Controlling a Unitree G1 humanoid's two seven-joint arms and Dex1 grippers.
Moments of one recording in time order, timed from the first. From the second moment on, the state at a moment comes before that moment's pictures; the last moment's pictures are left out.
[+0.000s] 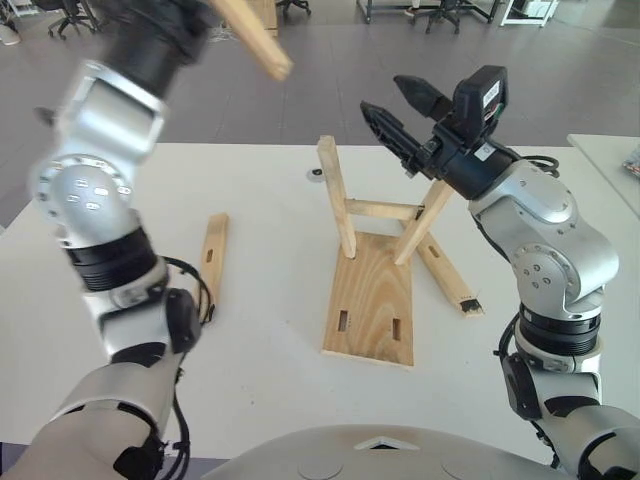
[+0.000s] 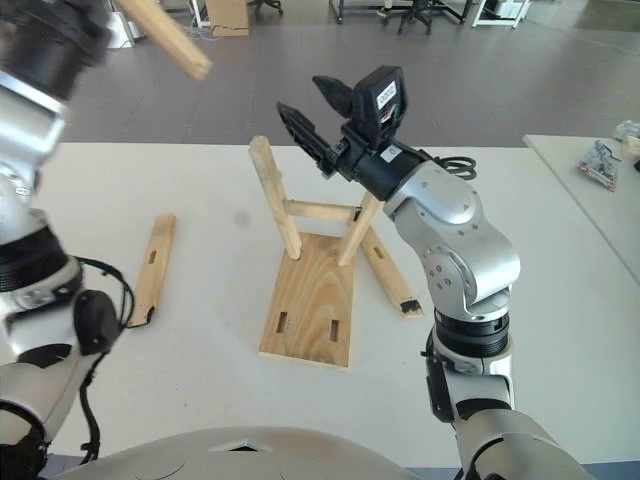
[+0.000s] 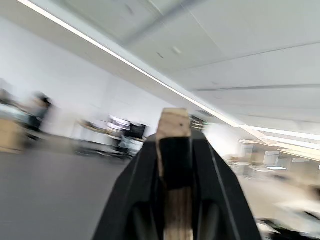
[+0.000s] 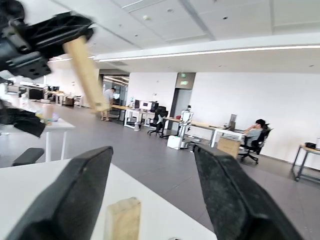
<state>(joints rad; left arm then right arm) -0.85 0.53 0.42 -0.17 -1.00 0.69 -0.04 -0.55 -0.34 -0.03 -0.52 0.55 0.67 0.32</state>
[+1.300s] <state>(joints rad) -0.15 0.35 0.23 -0.21 -0.34 0.52 -0.04 -0.54 -0.31 -0.04 -0.53 0.50 0.65 0.28</state>
